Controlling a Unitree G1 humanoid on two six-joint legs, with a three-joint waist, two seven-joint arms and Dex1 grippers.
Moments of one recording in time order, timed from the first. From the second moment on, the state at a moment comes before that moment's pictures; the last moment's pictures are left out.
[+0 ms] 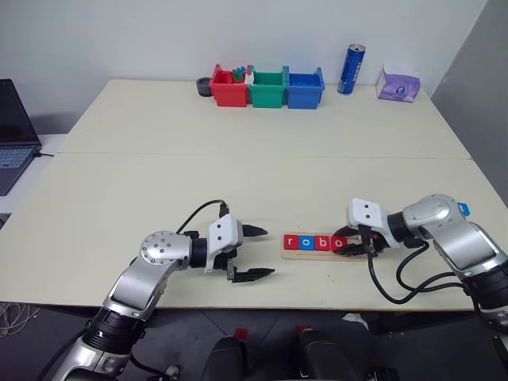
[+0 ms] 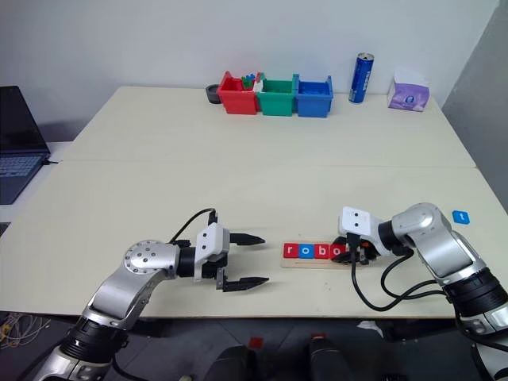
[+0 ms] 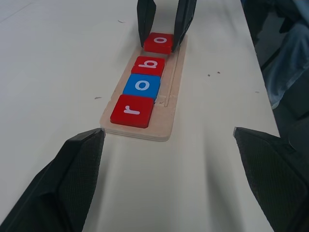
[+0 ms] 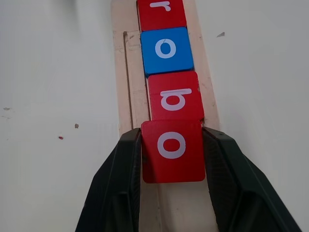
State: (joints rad) left arm -0.26 0.60 -0.21 -0.16 -0.27 0.23 -1.11; right arm -0.52 -0.85 0.34 -0.07 0.11 0.47 1.26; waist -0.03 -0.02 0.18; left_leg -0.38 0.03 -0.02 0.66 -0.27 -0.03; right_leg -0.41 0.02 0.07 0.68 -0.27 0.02
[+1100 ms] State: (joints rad) left arm -0.27 0.61 -0.21 -0.16 -0.26 0.23 -1.10; right arm -0.41 -0.95 0.23 -0.19 0.10 0.50 1.22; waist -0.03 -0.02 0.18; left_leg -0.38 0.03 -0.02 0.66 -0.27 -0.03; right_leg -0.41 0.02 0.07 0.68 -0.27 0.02
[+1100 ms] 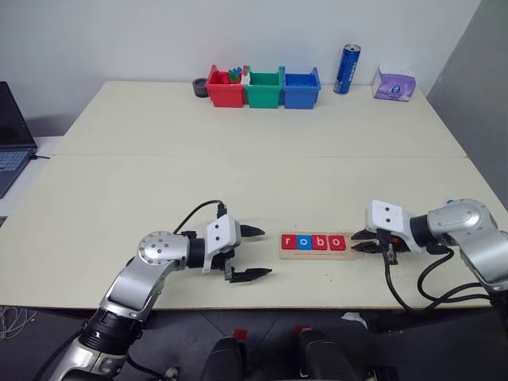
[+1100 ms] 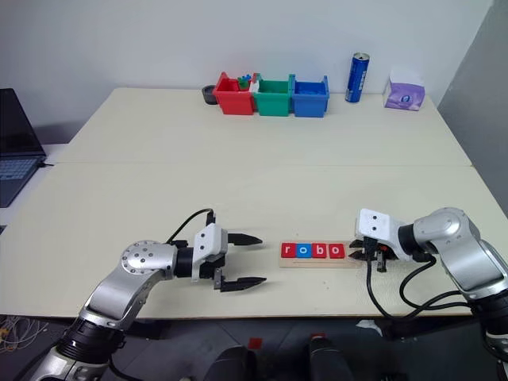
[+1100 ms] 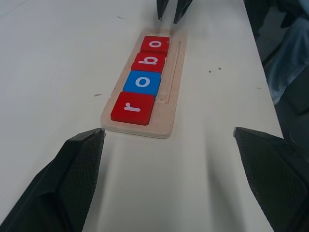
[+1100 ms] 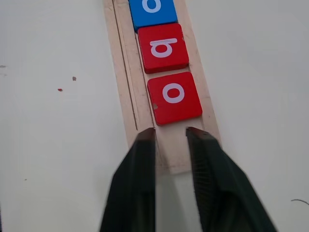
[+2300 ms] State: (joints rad) left arm -0.26 0.61 -0.21 -0.16 -0.27 0.25 -1.08; right arm -0.50 -0.87 0.34 -0.13 -0.02 0.47 1.22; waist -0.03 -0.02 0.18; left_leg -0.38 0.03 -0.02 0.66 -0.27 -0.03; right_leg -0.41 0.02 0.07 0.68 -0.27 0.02
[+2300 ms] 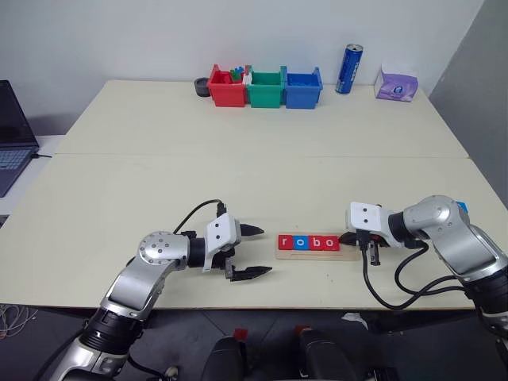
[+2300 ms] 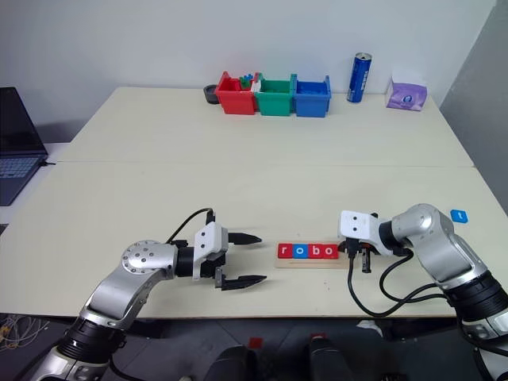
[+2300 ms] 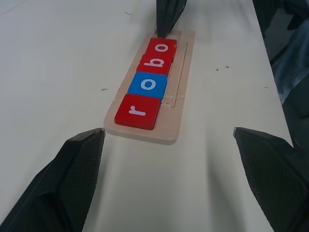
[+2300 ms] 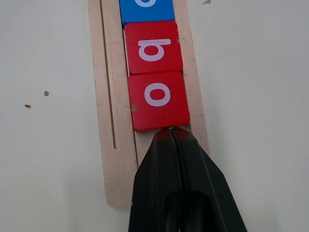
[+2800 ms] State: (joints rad) left arm -0.26 0.60 -0.21 -0.20 -0.27 0.28 -1.08; right arm -0.35 -0.77 -0.30 -0.09 0.10 0.64 0.75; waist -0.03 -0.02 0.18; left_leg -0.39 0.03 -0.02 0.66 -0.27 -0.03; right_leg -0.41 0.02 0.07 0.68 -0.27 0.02
